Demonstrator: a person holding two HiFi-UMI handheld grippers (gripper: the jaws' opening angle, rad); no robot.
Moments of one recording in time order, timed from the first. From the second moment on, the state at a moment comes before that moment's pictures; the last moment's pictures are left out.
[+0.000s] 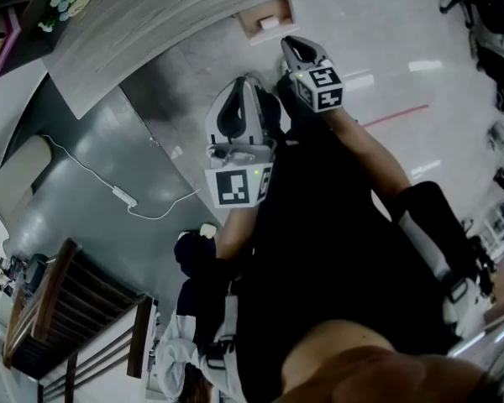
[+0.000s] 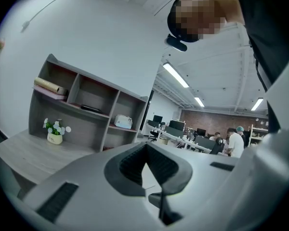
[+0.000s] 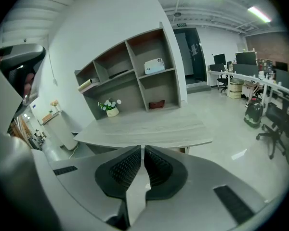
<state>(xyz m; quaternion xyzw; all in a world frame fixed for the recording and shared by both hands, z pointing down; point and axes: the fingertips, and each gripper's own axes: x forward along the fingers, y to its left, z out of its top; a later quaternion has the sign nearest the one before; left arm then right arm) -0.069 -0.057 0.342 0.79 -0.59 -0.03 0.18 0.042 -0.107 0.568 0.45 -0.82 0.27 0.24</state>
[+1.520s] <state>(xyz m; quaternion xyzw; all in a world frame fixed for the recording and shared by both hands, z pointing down) -0.073 -0.132 0.410 0.74 -0.62 -0.01 0.25 0.048 -0.141 0.869 0.38 -0.68 0.41 0.47</state>
